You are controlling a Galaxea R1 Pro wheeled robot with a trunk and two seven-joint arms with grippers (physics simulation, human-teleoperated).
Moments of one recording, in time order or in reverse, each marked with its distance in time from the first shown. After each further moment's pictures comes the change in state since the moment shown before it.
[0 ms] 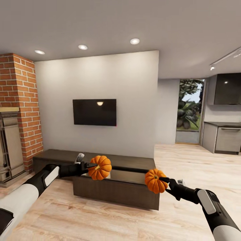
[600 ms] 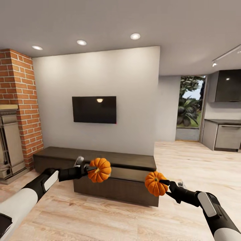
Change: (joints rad) left arm 0.037 0.001 0.000 0.000 -0.001 -0.070 -0.011; right arm 0.016 -0.001 0.001 0.010 0.005 -0.006 0.002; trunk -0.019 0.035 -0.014
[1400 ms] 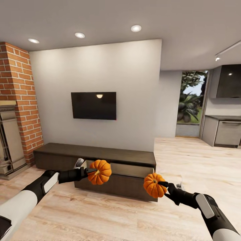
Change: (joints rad) left arm 0.017 0.000 -0.001 -0.003 -0.003 0.003 -0.012; right arm 0.000 0.002 0.029 0.043 -0.001 -0.041 0.017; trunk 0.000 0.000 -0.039
